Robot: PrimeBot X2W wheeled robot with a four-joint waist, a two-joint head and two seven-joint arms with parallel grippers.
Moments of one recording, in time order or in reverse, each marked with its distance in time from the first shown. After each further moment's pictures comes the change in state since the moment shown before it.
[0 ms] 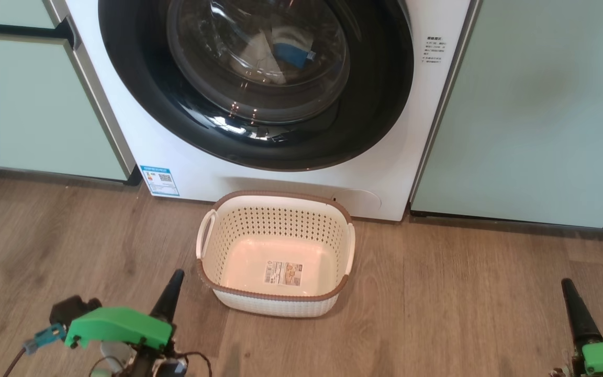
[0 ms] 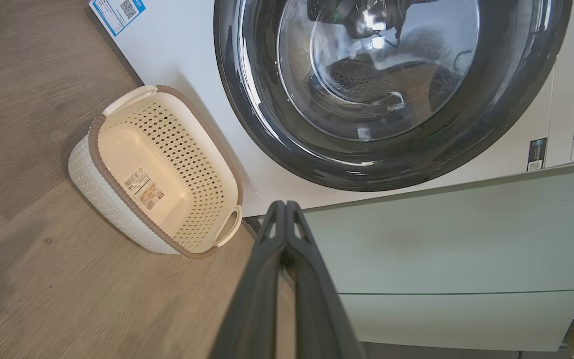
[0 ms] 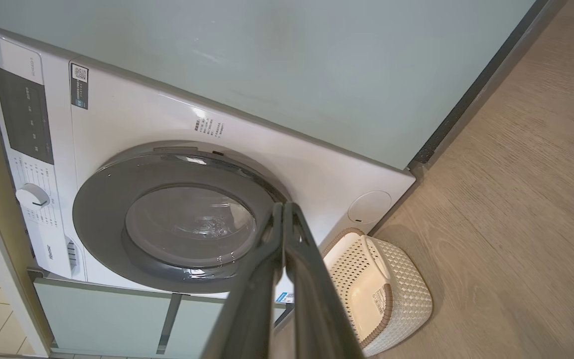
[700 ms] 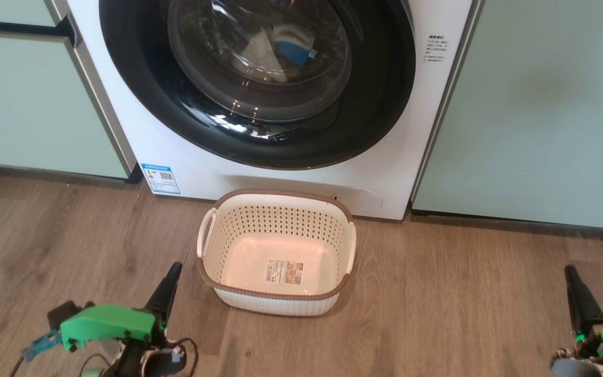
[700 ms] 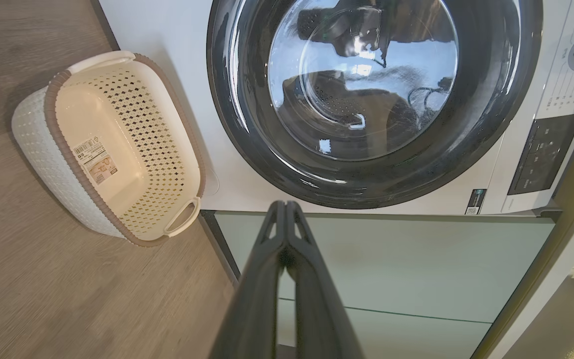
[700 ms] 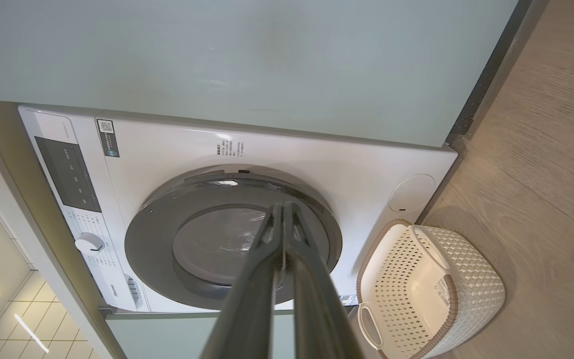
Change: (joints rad) left arm -0.024 -0.027 0.053 0.032 -0.216 -0.042 0.052; right arm -0.060 -0.007 -0.003 0.060 0.246 0.000 0.013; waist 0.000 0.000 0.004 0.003
